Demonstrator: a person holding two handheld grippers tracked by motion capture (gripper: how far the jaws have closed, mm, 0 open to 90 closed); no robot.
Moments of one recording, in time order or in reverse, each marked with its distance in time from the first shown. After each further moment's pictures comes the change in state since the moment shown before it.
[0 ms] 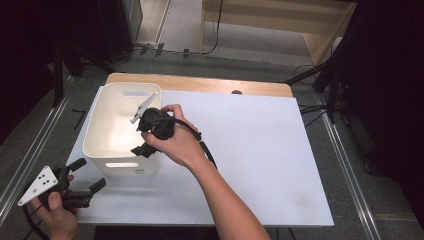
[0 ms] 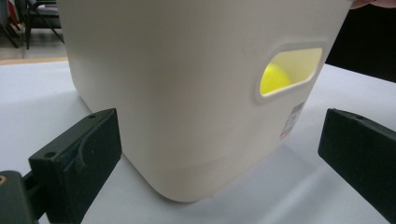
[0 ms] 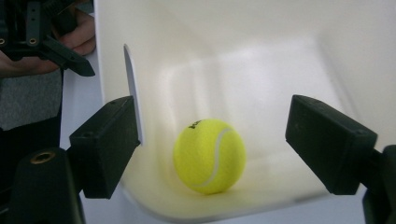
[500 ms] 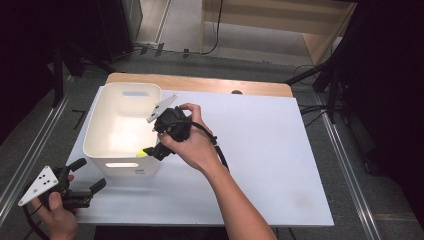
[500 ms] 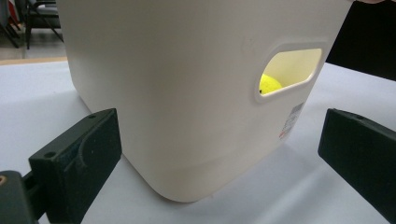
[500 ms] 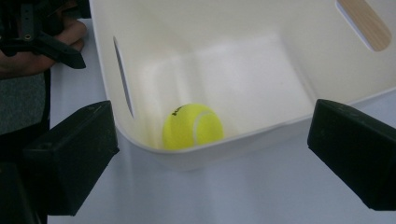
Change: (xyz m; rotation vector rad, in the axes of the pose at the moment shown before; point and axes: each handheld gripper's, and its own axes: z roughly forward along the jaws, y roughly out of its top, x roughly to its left) left arm 0.000 0.000 0.000 0.008 0.003 0.006; right arm 0.003 -0.028 -0.032 -0.074 -0.098 0.038
